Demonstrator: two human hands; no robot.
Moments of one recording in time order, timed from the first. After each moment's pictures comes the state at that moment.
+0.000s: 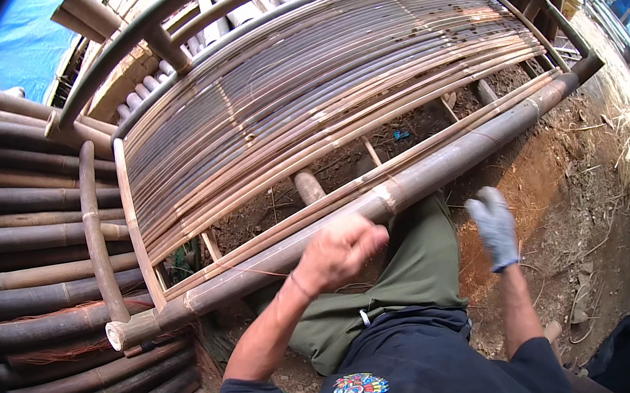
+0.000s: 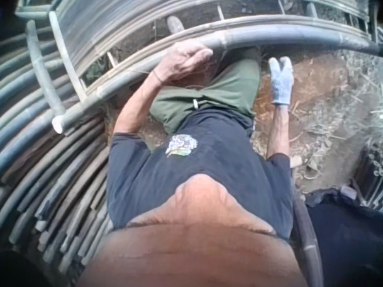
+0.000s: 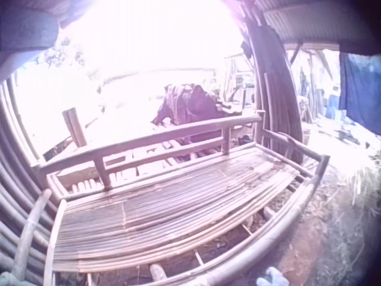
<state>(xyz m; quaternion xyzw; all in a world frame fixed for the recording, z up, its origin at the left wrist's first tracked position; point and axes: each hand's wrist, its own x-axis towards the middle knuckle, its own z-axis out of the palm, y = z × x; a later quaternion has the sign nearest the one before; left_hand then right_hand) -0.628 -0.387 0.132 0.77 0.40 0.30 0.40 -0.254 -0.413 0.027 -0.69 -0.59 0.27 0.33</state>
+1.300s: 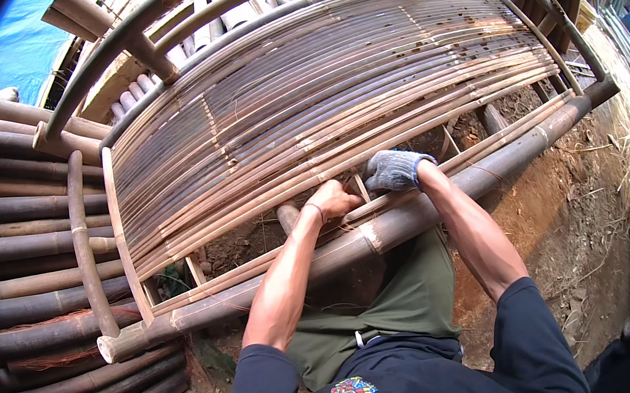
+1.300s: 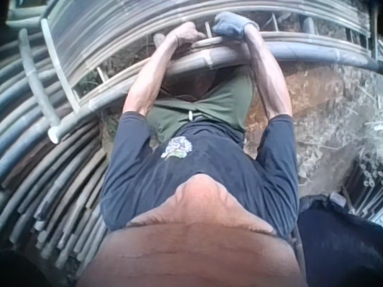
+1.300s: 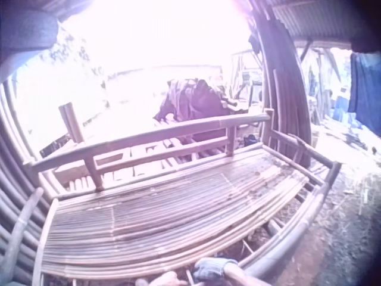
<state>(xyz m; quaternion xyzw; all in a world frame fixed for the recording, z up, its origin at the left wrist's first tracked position) -0.598 -0.219 0.001 0.58 0.59 0.07 0.56 -0.393 -0.143 -0.005 -0.29 -0.90 0.32 -0.06</state>
